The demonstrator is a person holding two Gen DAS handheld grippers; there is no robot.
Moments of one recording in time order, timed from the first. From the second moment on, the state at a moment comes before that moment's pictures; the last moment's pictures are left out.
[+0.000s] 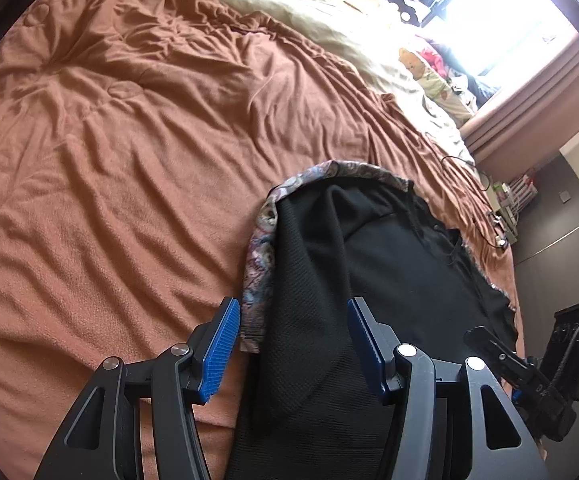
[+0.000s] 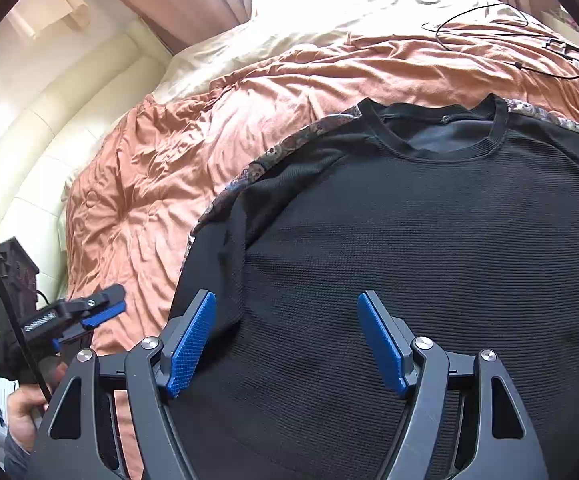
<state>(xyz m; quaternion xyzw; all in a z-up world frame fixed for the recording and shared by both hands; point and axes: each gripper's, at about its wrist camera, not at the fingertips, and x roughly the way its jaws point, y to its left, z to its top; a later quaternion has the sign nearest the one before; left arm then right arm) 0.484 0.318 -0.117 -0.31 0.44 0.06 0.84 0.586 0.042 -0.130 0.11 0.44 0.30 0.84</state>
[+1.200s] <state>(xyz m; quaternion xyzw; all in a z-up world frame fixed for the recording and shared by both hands) 0.530 0.297 -0.045 -0.26 0.43 0.04 0.86 0.585 0.008 -0.120 0.13 0.42 0.31 0.84</state>
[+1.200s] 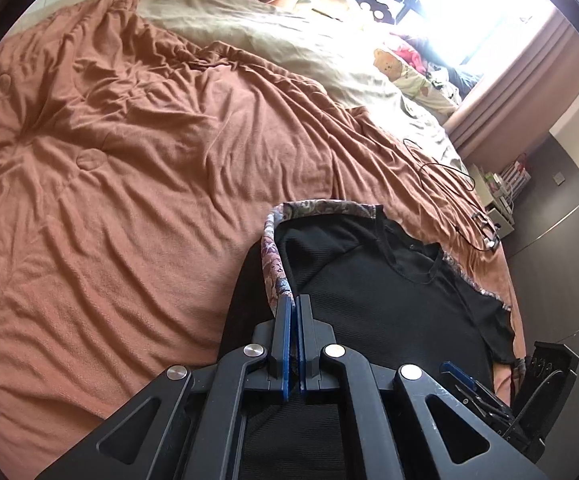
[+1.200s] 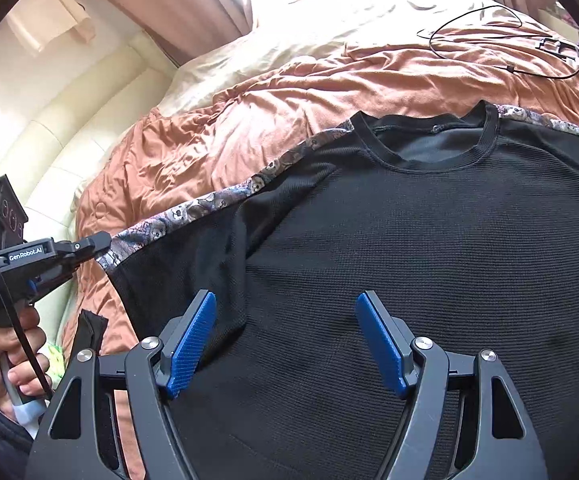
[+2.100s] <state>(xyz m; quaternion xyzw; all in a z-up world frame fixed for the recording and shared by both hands) 0.631 0.135 -0.025 -0.19 0.44 -0.11 0.87 0.587 -0.073 -0.122 0.14 0.43 0.25 0.86</state>
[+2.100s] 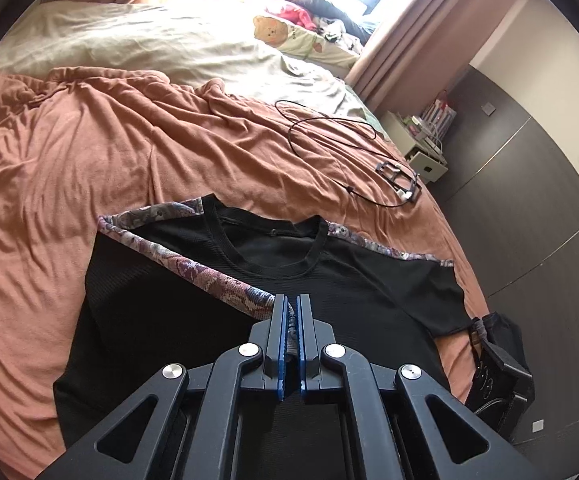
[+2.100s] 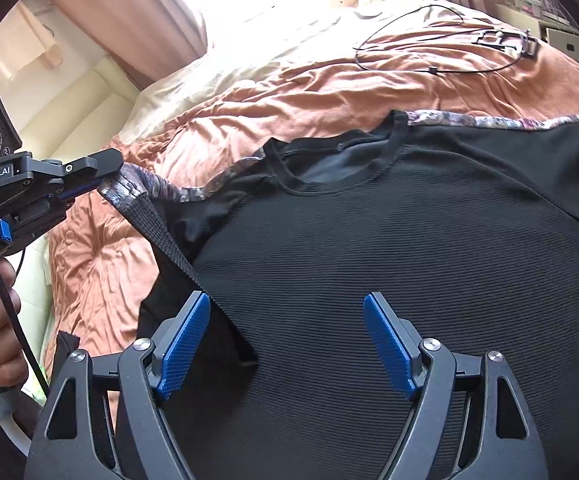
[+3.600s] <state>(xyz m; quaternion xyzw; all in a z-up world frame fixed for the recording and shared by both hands) 0.733 0.303 -0.195 -0.16 0.52 0.00 0.84 0.727 0.009 -0.202 0.17 0.50 0.27 0.81</state>
